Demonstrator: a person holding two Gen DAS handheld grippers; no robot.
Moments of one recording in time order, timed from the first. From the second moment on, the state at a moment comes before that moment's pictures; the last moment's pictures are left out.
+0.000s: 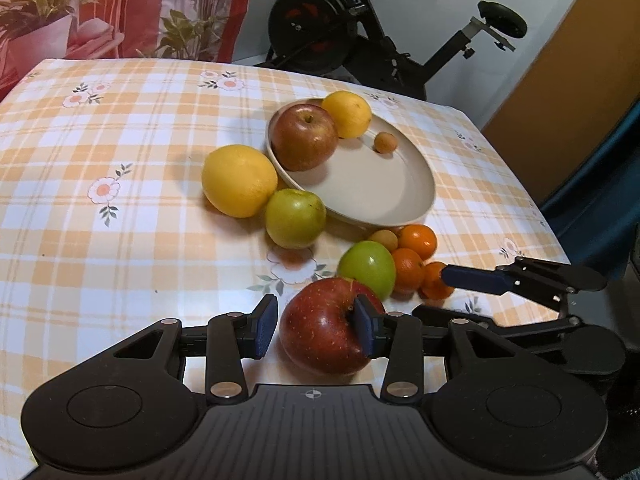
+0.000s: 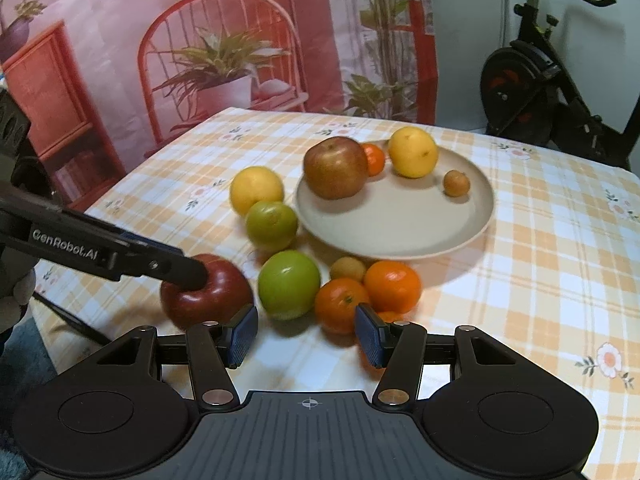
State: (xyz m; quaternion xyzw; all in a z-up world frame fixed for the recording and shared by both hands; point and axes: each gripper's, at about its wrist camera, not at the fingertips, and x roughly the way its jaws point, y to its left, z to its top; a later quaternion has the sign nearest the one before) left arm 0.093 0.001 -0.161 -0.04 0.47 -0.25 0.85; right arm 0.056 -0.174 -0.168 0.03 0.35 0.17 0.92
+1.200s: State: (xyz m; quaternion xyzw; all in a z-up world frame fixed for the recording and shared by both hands) left arm 0.099 0.024 -0.175 -0.10 0.49 -0.29 0.81; right arm 0.065 -0.108 -0.179 -0.04 0.36 0.28 0.89
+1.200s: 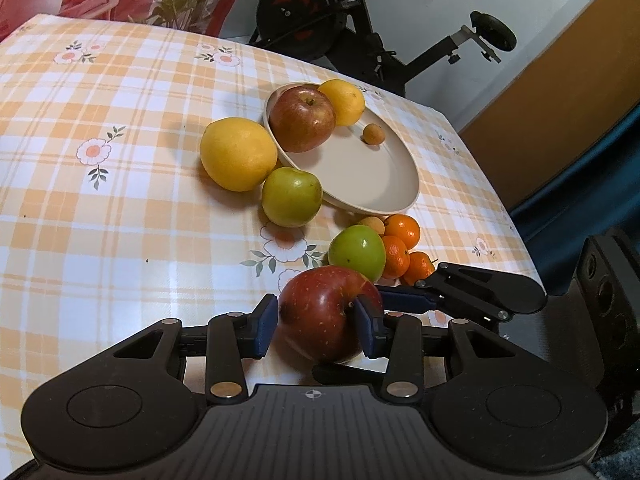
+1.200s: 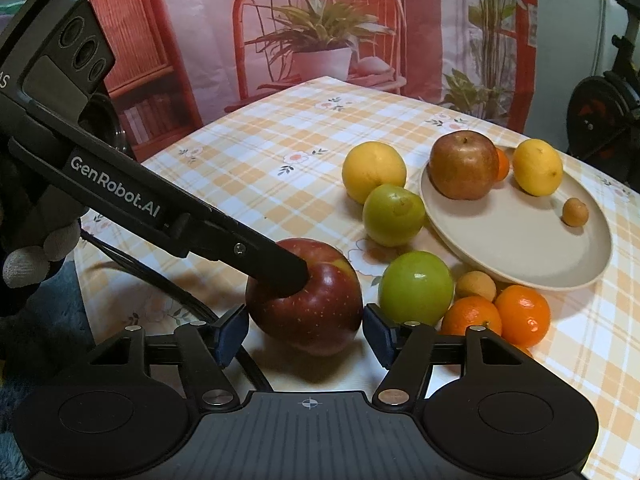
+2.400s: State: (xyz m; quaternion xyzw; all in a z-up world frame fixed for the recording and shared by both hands) left arm 0.148 -0.044 -0.109 -0.07 0.44 -0.33 0.84; right arm 0.097 -0.180 -0.122 0.01 0.29 0.23 0.93
